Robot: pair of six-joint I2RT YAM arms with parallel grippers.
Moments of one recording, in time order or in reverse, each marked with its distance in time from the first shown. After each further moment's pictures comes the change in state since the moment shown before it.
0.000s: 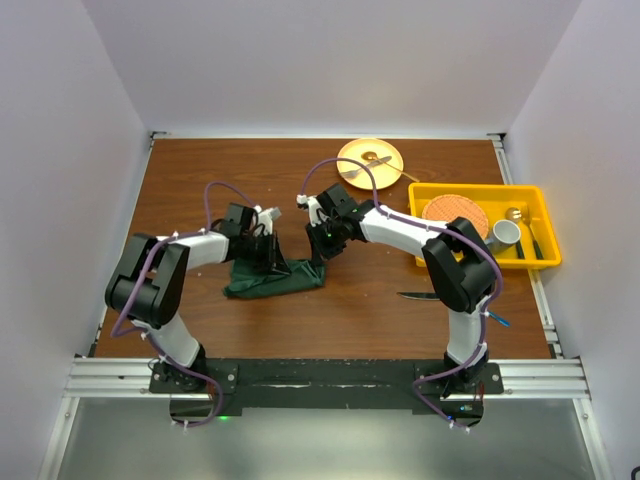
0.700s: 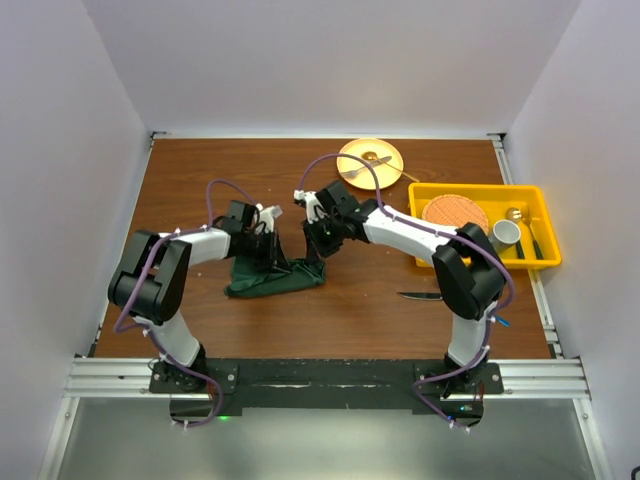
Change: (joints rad) left arm 0.000 0.027 0.036 -0.024 0.005 0.003; right arm 0.015 -0.068 0.000 0.007 -0.037 0.024
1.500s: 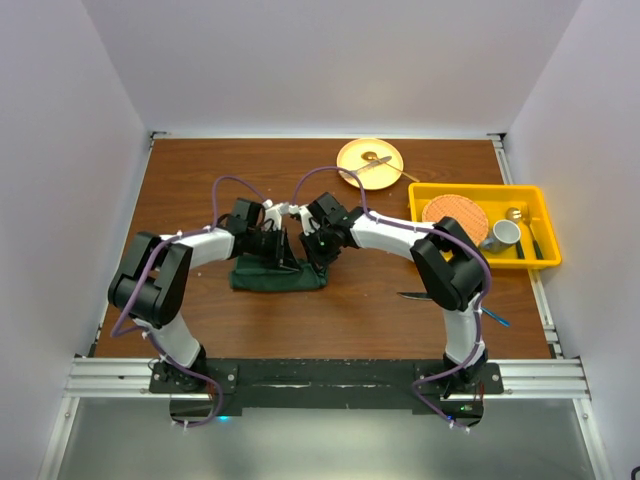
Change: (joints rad) left arm -0.047 -0.017 0.019 0.037 0.080 0.000; right arm 0.033 0.122 -0.002 0.016 0.083 -0.044
